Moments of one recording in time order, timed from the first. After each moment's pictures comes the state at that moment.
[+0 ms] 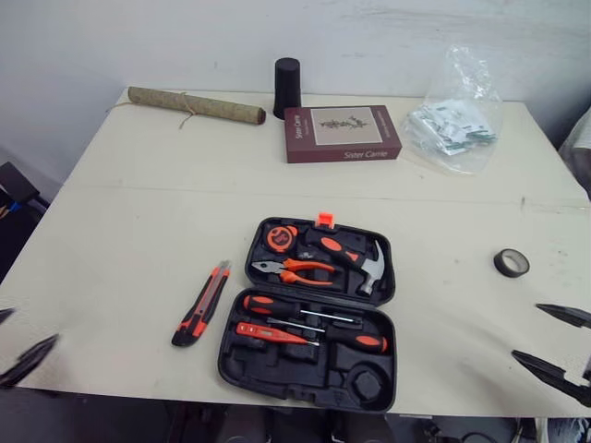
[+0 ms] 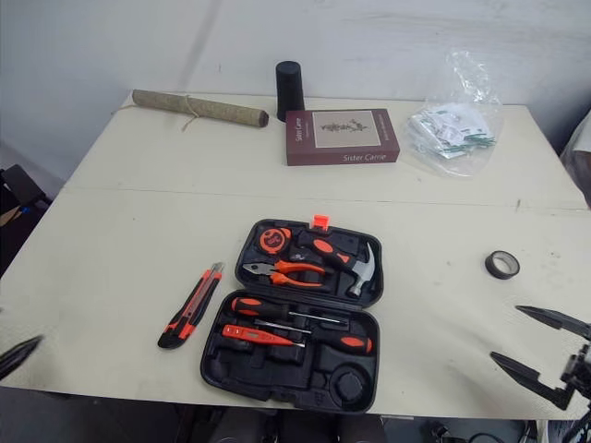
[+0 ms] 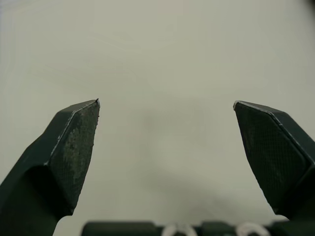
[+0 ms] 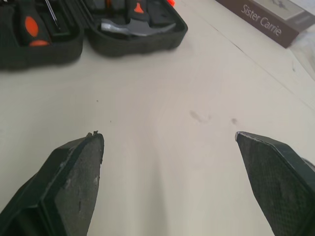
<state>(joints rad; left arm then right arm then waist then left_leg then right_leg) 0.51 0.77 0.97 0.18 -0.47 0.01 -1.03 0.38 -0.80 -0.70 0.24 0.56 -0.39 1.45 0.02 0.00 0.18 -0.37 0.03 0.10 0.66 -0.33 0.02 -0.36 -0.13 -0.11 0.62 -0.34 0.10</state>
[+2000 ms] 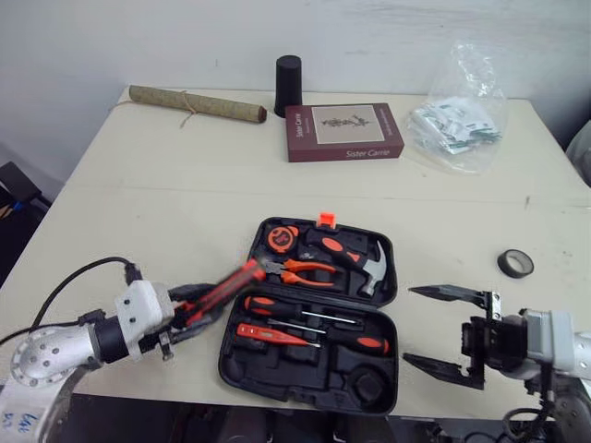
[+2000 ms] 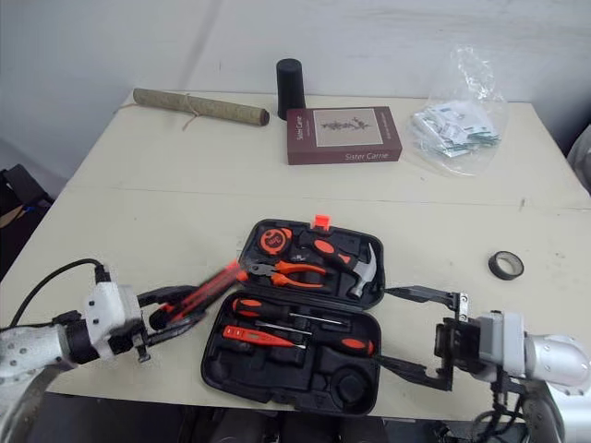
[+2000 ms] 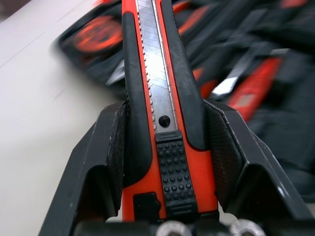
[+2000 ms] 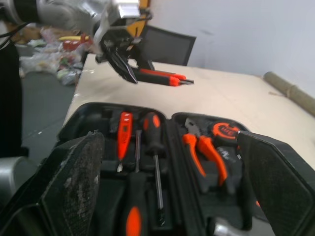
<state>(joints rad) 0.27 0.85 0.29 -0.53 -0.46 0.12 -1.04 0.29 -0.71 -0.31 -0.42 0.71 -0.17 1.38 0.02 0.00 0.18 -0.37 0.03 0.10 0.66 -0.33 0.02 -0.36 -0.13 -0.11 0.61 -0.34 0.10</state>
